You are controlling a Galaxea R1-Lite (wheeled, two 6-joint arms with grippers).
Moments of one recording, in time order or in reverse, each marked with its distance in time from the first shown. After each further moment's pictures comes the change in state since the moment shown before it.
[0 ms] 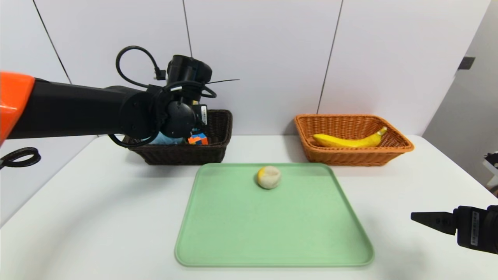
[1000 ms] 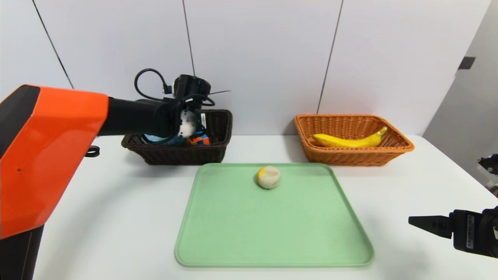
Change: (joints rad) left arm 0.106 0.224 -0.183 -0.003 -0.085 -0.014; right arm -0.001 0.019 0.017 -0.005 0.004 0.000
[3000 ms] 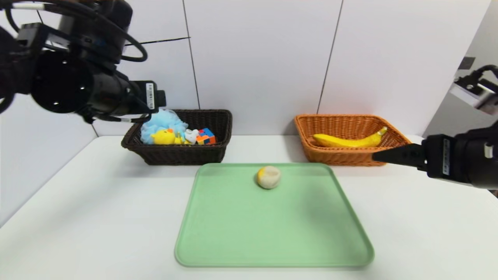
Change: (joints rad) left arm -0.086 -0.599 0.244 0.362 0.013 0.022; right arm 0.183 0.173 -0.474 0.145 0.058 0.028
